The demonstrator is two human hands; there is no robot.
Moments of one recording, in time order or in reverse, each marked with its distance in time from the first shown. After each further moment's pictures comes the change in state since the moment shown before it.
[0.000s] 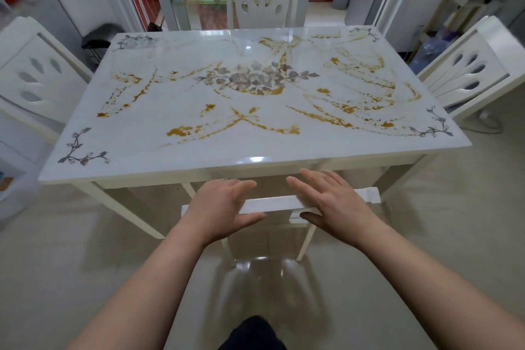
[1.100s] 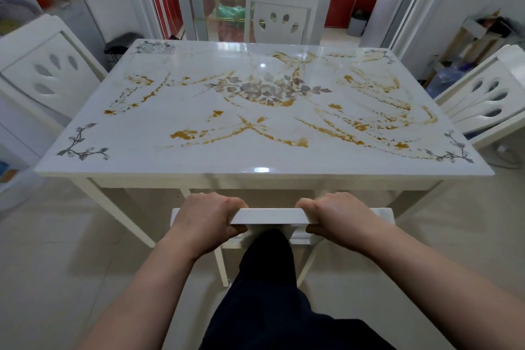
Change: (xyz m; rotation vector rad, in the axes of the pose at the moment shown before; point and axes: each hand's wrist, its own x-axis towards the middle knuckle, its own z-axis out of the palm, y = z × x) left_hand -0.001 -0.001 0.009 0.187 -0.029 -0.120; right_hand 0.028 0.003 -0.016 -0.067 -0.336 -0.084
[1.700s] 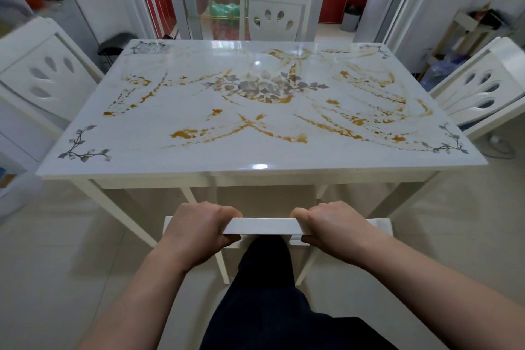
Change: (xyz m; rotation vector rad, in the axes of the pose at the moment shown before) left_hand -0.024 -0.016 0.006 -0.003 -0.009 0.038; right_hand -0.013 -0.032 0.001 0.016 -0.016 -0.008
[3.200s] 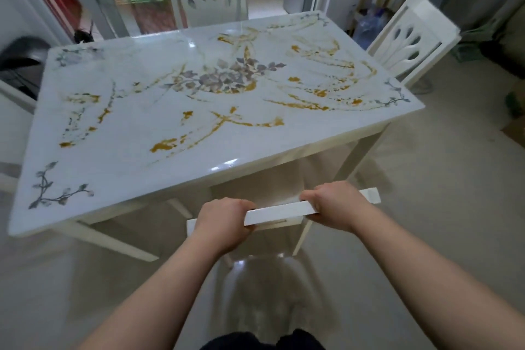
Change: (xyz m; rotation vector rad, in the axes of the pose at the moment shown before) left_hand 0.025 -0.034 -0.011 -0.021 -0.173 0.236; right_hand 0.008 -0.038 -0.007 0.048 -0.065 0.360
